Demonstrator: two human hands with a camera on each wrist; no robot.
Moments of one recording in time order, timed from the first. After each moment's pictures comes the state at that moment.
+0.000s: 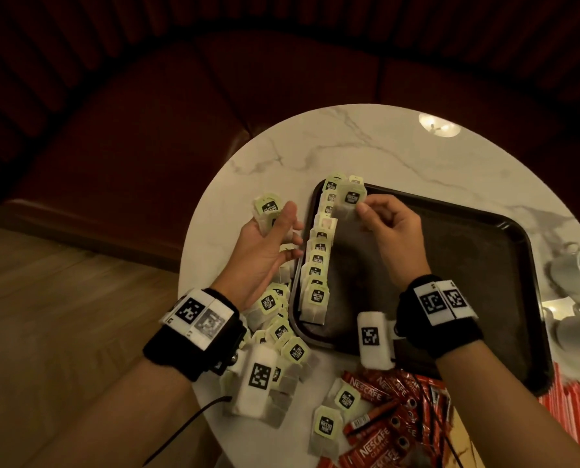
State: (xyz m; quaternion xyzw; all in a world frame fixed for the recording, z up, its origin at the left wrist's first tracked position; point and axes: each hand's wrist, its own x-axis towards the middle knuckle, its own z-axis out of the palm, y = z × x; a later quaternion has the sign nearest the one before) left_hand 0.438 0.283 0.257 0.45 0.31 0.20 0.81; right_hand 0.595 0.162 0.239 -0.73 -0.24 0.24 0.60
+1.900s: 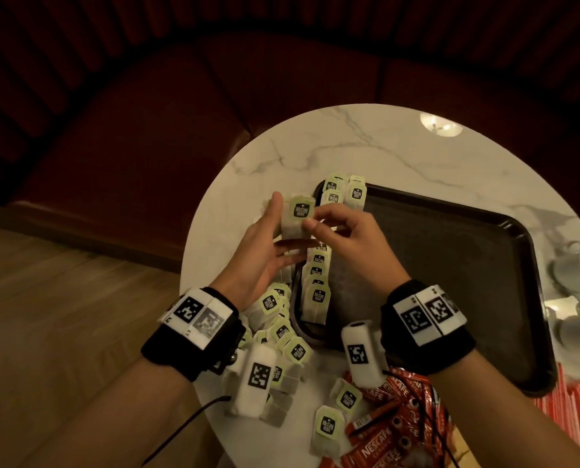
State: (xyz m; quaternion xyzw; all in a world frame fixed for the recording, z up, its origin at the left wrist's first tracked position) left_hand 0.433 0.286 0.264 0.46 0.32 0.12 0.82; right_hand 0.556 0.184 0.261 -0.72 -0.38 0.30 0.49
